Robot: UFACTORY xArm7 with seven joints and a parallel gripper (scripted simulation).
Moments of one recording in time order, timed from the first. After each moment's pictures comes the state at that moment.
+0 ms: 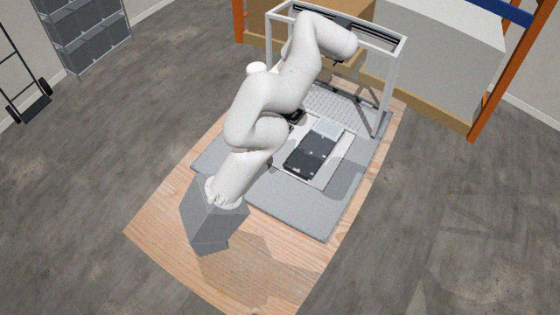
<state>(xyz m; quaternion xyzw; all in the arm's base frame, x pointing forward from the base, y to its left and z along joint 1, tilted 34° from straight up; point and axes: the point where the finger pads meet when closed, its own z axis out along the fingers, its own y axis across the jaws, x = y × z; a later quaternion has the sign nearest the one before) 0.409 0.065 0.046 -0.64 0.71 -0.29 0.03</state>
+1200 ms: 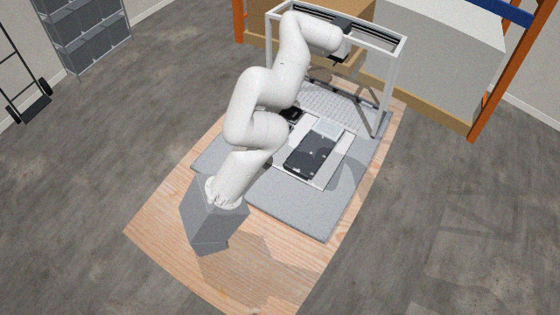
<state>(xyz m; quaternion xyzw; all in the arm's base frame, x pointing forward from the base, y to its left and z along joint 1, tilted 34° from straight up) 0.430 0.045 0.004 -0.64 0.71 -0.29 0.02</state>
